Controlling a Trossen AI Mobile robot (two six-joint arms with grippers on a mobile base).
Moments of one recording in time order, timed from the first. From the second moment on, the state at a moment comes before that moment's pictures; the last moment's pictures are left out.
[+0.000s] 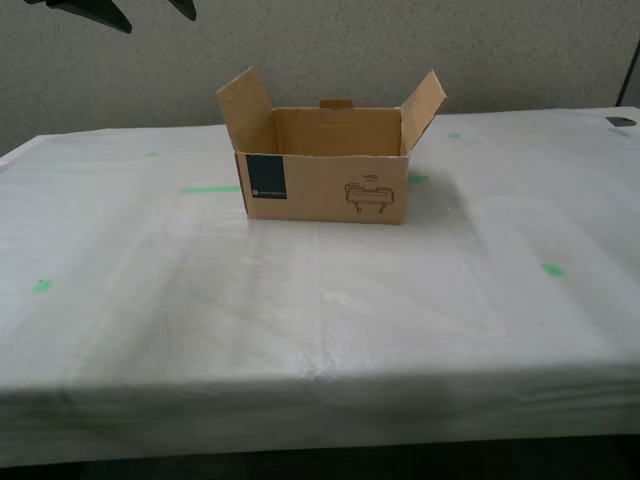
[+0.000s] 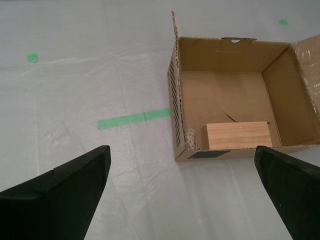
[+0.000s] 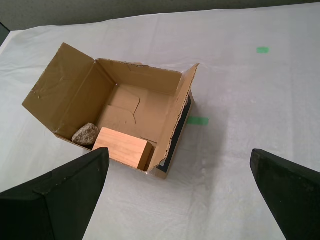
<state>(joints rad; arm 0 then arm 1) 0.29 1.33 1.25 -0.64 -0.15 0.23 -0.33 1.41 1.19 -0.55 0.03 -0.16</state>
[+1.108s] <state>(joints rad) 0.29 1.33 1.25 -0.64 -0.15 0.23 -0.33 1.41 1.19 -0.55 0.03 -0.16</state>
